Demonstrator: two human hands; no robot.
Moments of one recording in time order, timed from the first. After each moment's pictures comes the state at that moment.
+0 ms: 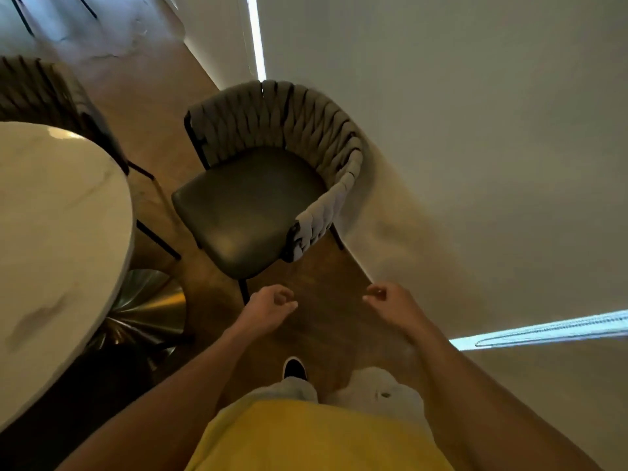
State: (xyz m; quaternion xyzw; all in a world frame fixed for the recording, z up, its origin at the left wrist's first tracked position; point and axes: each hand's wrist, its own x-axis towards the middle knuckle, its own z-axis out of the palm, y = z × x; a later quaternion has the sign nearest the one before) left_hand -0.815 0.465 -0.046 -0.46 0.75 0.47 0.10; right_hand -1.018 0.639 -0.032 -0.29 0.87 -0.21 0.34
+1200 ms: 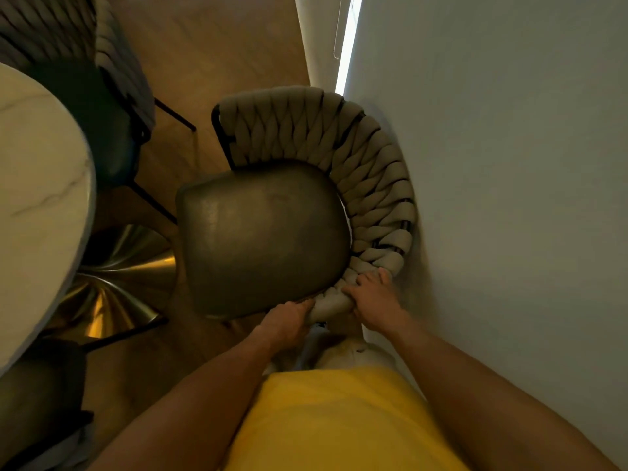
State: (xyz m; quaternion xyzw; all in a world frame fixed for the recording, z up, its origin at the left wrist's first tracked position) left_hand -1.056 0.306 -0.096 -0.45 0.77 0.39 0.23; right_hand -1.259 0.338 -0.079 -0.70 0.65 0.18 0.24
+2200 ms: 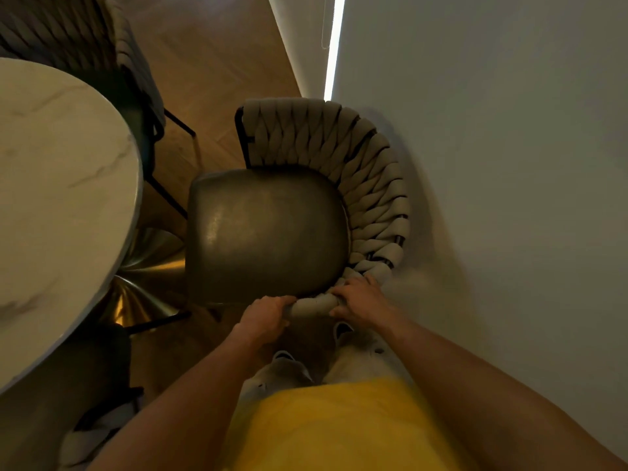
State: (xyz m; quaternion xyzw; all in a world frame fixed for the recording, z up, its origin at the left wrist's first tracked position) left_hand -0.894 0.378 -0.092 -0.45 0.80 0.35 0.21; right_hand -1.115 0.441 -0.085 -0.65 0.68 0.13 0.30
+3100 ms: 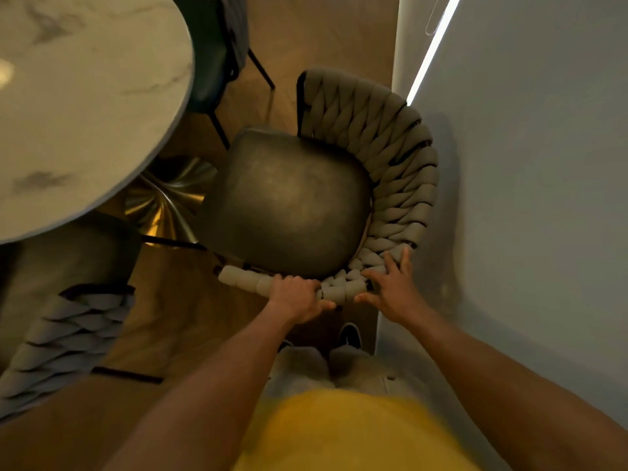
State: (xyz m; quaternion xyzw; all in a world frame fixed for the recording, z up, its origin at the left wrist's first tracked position) left_hand -1.020 0.427 -0.086 -0.56 0.74 0.28 0.24; right_hand -1.246 0.430 -0.087 -0.70 0.63 0.13 0.30
